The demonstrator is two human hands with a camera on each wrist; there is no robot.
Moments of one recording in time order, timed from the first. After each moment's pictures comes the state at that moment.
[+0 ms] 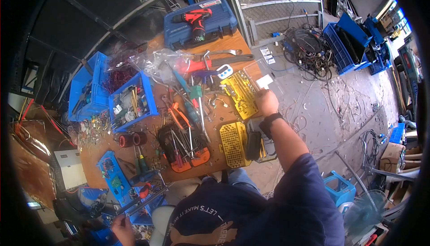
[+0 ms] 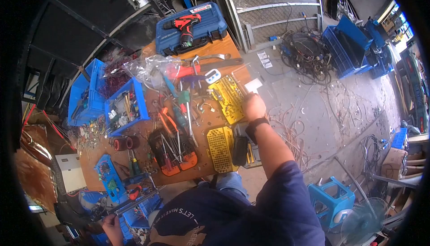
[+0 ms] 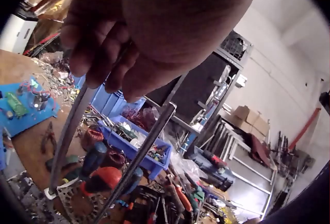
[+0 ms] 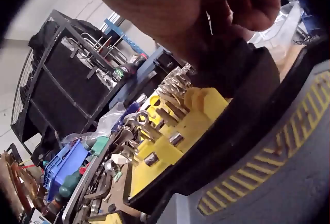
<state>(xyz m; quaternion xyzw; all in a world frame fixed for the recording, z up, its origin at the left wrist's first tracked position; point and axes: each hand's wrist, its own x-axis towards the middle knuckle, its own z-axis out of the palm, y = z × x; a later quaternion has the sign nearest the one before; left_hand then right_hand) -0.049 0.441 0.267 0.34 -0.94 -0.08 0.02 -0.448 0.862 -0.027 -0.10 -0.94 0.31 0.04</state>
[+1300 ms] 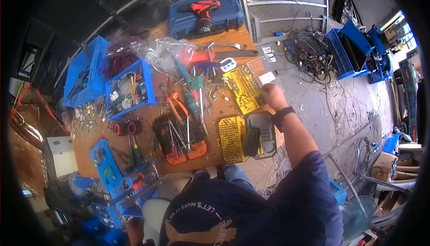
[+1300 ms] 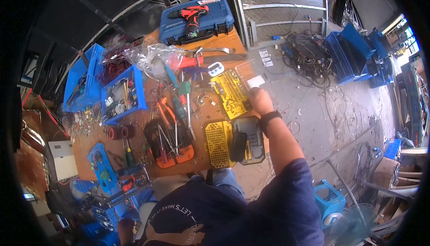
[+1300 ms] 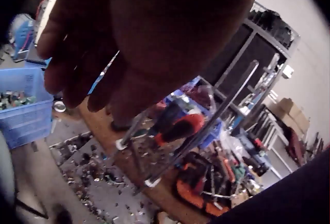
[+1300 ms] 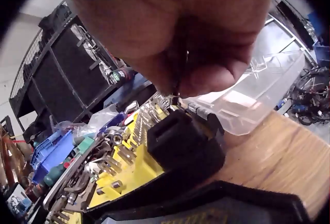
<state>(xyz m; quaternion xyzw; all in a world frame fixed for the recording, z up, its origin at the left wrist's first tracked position) 0.068 0.385 0.167 0.33 -0.91 -0.13 -0.20 -0.455 0.890 -0.004 0.04 -0.91 0.41 -0.04</state>
